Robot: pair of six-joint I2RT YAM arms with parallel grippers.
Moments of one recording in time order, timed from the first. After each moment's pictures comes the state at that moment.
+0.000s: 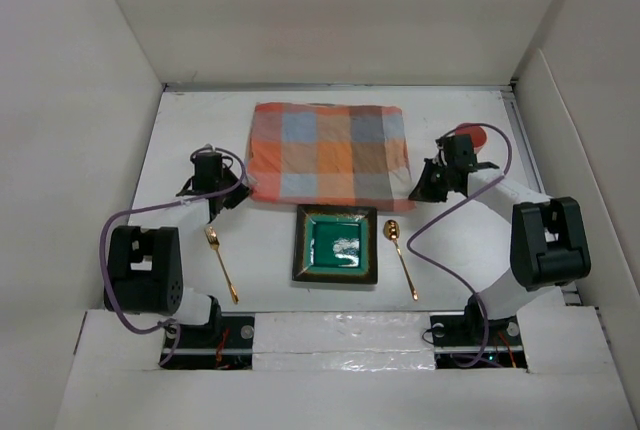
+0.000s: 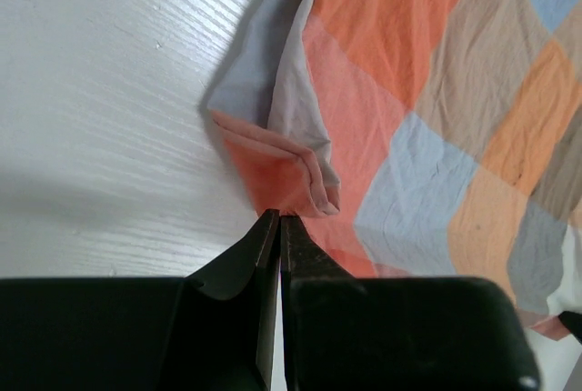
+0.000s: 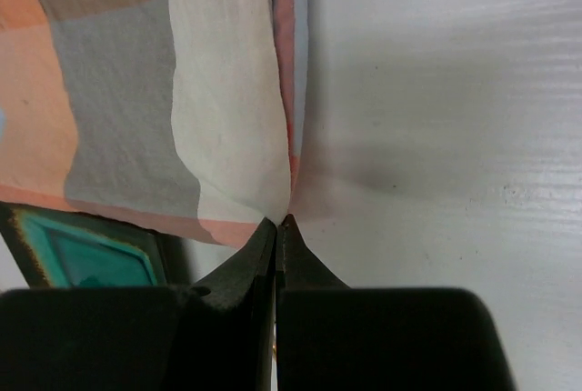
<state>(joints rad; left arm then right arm) -0.06 1.44 0.67 -0.03 0.11 -0.75 0.13 1.59 0.93 -0.33 -0.29 0.46</state>
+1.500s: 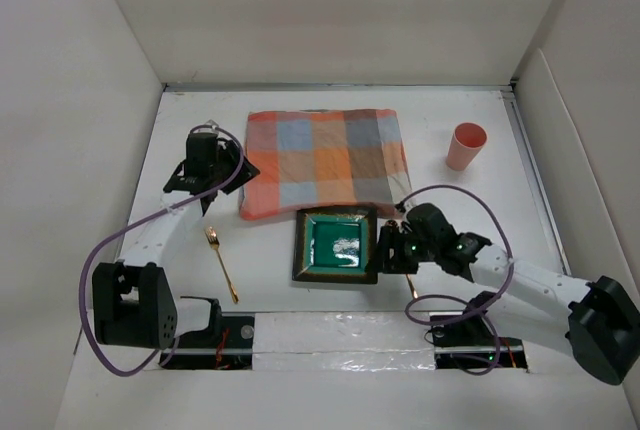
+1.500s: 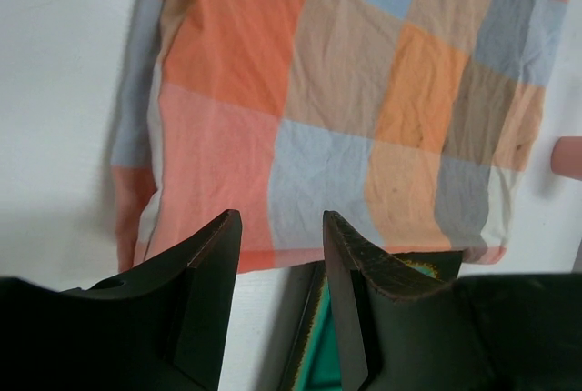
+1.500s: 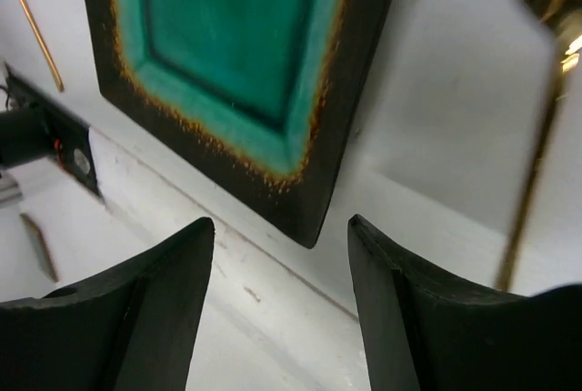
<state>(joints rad) -0.11 1.25 0.83 -0.32 0.16 -0.66 0.67 1.03 0.49 -0.32 -0.34 0.74</state>
